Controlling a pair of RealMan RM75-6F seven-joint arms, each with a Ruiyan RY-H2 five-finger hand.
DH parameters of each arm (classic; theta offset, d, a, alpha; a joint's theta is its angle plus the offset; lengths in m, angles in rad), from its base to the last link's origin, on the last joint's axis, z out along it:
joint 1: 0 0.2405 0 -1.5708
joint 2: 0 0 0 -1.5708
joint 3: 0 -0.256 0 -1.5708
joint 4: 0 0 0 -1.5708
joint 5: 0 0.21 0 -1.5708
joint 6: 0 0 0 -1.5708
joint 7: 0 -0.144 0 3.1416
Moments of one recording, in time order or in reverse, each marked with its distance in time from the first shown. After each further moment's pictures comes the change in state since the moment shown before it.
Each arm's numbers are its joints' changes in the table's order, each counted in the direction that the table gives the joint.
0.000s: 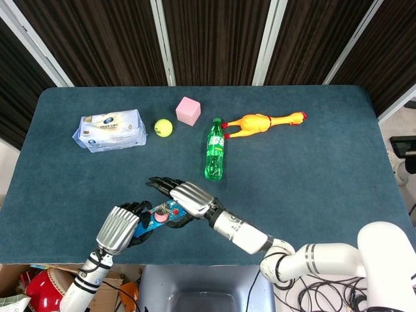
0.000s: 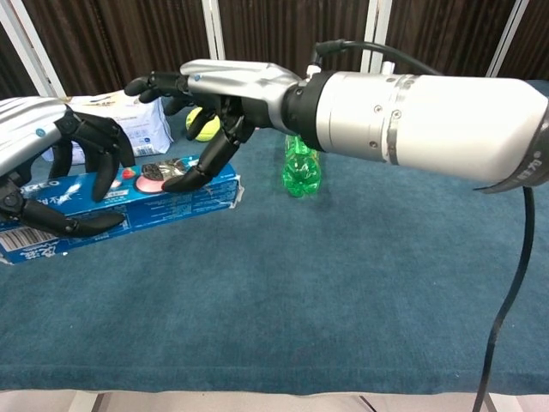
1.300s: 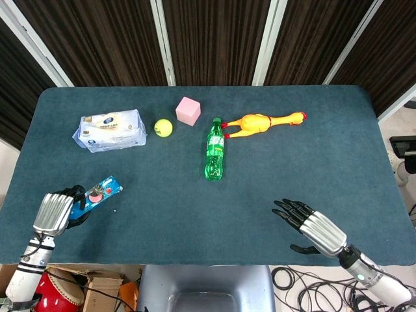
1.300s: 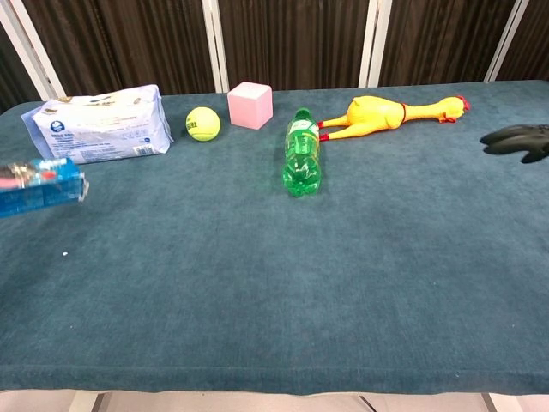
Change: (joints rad) left arm 0.063 0.134 0.007 -0.432 -0.103 0.021 0.388; right arm -0.627 0.363 0.478 -0.302 -0.690 0.680 -0.160
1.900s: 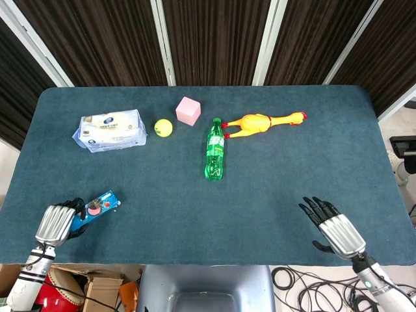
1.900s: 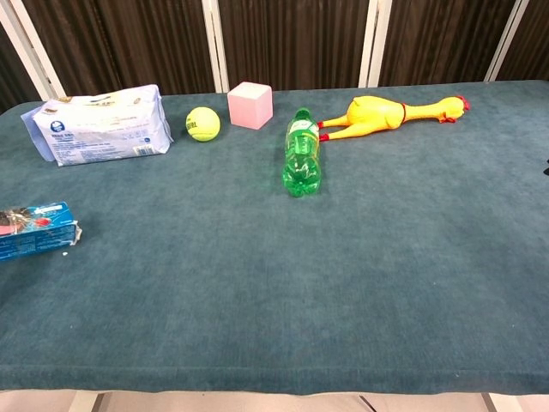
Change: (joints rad) left arm 0.035 -0.056 -0.057 -0.101 0.006 -0.016 -0.002; right arm -0.133 -0.007 -0.052 0.041 0.183 -0.092 0.276
